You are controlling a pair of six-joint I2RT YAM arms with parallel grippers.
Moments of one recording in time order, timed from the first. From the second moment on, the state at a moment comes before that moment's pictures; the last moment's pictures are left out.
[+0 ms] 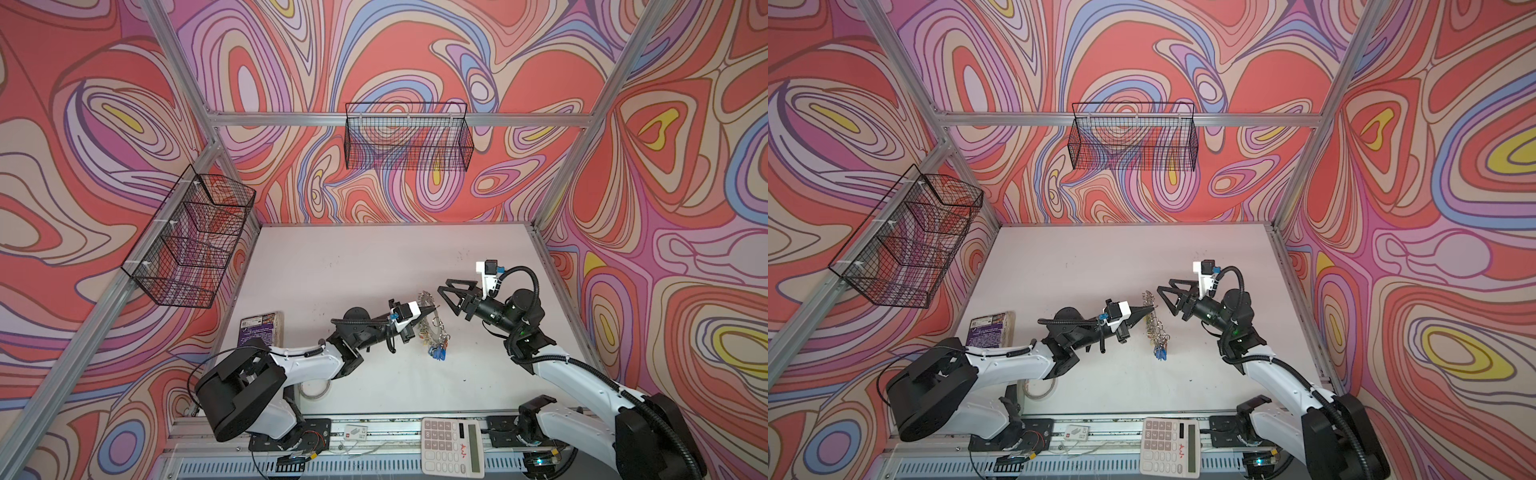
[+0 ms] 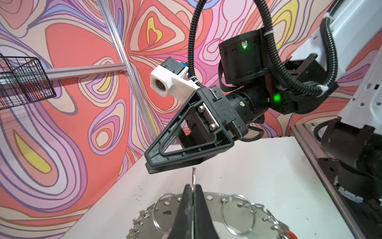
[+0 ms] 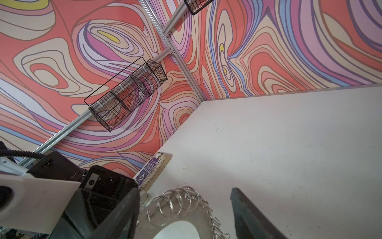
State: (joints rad) left arm -0.85 1.45 0.53 1.11 0.39 0.25; right arm 0.33 1.08 0.44 0.66 -0.61 0.57
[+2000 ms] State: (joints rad) left arm -0.77 1.14 0.64 0.59 0.29 -0.07; right arm 0.29 1.17 0.33 1.11 -0.75 0.73
